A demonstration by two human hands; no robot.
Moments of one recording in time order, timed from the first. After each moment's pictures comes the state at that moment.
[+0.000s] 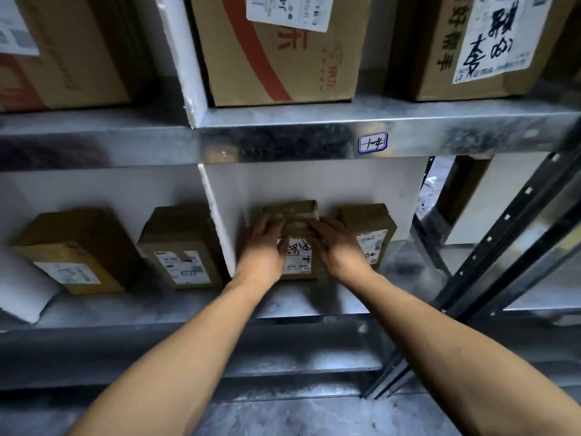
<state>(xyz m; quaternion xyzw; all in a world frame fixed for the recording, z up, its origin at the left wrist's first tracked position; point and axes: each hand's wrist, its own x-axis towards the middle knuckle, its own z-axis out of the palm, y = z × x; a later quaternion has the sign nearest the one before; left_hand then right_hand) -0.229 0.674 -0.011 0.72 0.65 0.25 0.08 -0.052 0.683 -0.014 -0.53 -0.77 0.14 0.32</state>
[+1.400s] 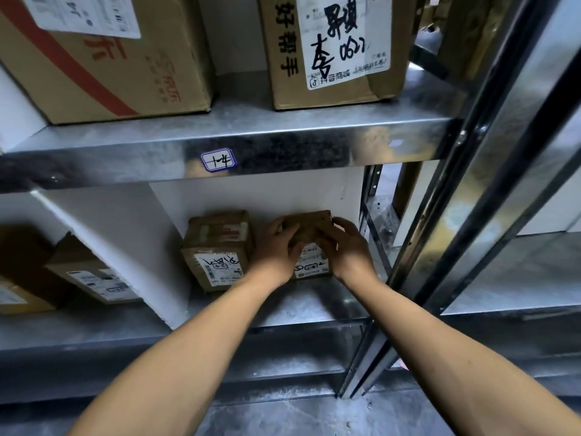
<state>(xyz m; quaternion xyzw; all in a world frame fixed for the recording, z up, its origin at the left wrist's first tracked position) -0.071 0.702 -0.008 0.72 0.63 0.22 0.20 0.091 0.694 -0.019 -0.61 -0.66 0.23 0.37</state>
